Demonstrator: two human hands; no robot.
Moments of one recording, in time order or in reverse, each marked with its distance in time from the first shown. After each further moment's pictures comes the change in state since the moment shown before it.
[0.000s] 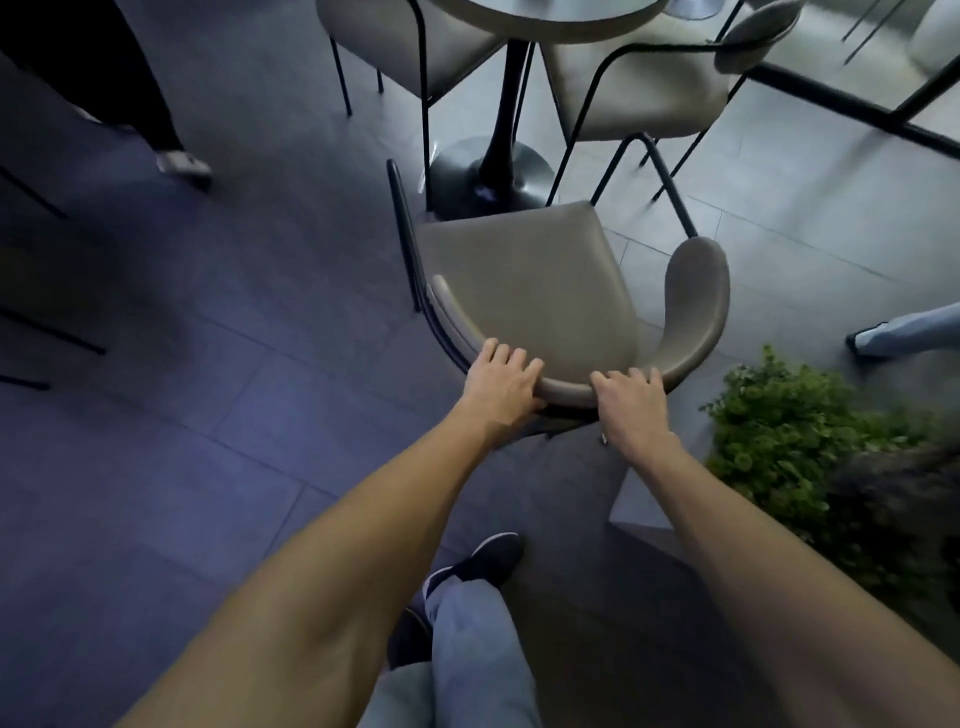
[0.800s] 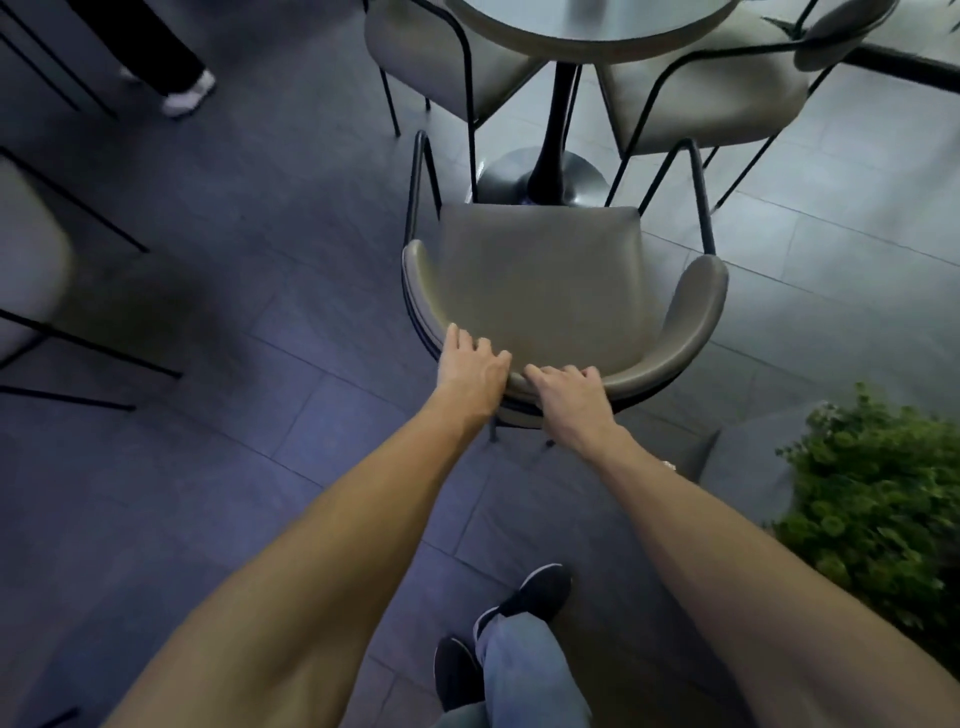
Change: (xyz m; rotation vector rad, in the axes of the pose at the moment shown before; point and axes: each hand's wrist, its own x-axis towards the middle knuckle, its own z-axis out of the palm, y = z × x) left_hand 0.025 -0.105 -0.040 0.175 -0.214 -0.222; right_hand 0.095 -0.099 -0.045 0.272 0.094 -0.260
